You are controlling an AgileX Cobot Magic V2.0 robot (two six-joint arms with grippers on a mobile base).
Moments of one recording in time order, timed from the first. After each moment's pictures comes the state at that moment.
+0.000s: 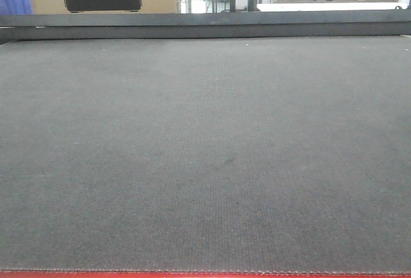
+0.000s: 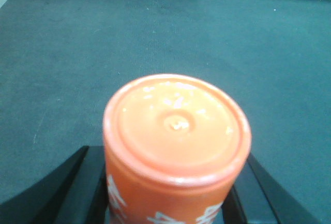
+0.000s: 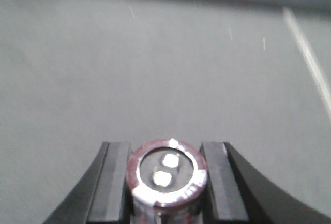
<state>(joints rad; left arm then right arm) -0.21 0.73 -0.96 0.12 0.76 -0.19 0.14 0.61 -0.84 0.03 0.63 -0.03</state>
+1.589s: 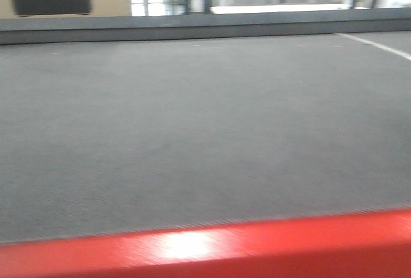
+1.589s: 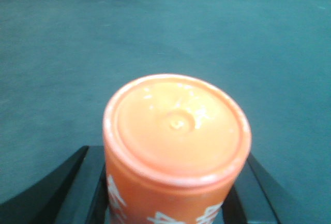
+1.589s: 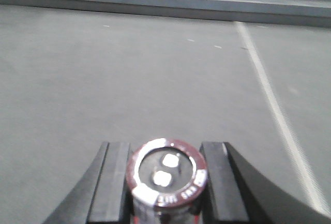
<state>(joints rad) -0.21 0.72 -0.96 0.12 0.78 -0.18 0.15 0.56 -0.93 0.02 0.77 -0.03</state>
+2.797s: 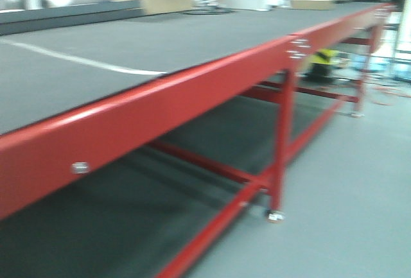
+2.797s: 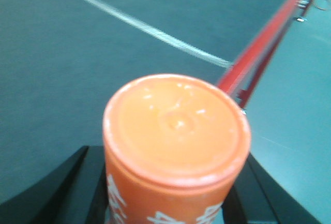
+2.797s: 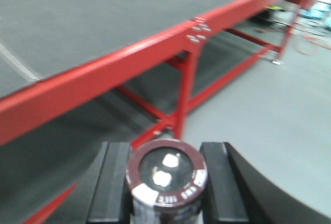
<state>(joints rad) -0.21 0.72 -0.96 0.12 0.78 -0.18 0.15 0.56 -0.93 0.02 0.77 -0.03</state>
